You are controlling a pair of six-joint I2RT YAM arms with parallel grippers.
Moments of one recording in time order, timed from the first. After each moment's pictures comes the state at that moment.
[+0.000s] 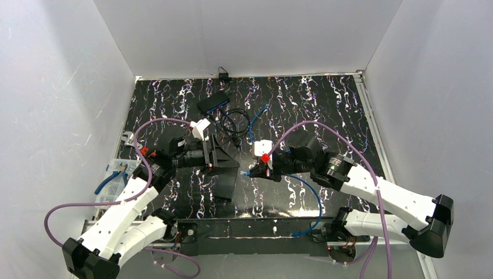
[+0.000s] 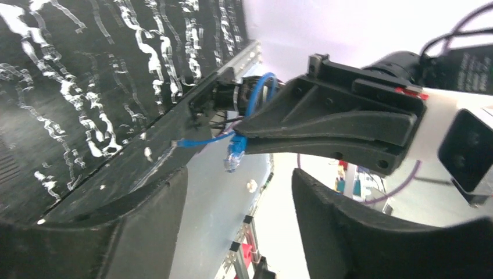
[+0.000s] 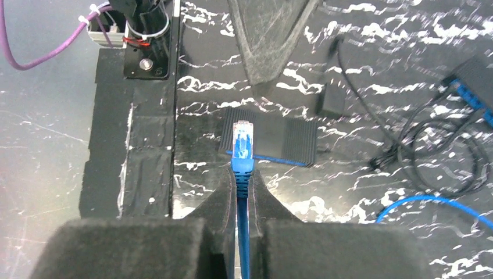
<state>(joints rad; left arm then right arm) -0.50 0.85 0.78 -0.40 0.77 -1.00 1.01 1.02 0.93 -0.31 -0.49 -0.33</state>
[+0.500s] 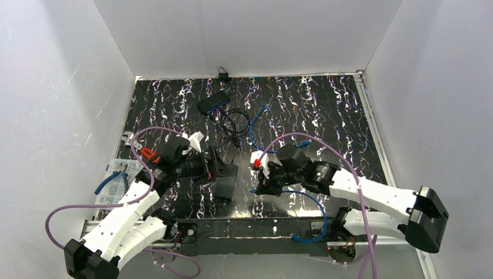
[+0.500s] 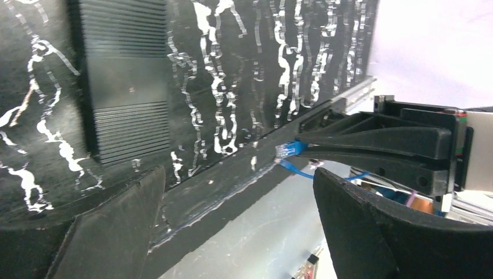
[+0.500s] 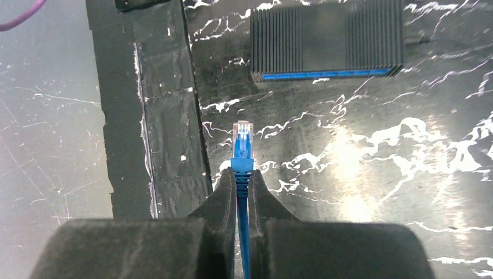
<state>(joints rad) -0.50 0.82 0.71 -0.64 0.45 -0.79 1.01 1.07 0.73 -0.31 -0.46 -0.13</state>
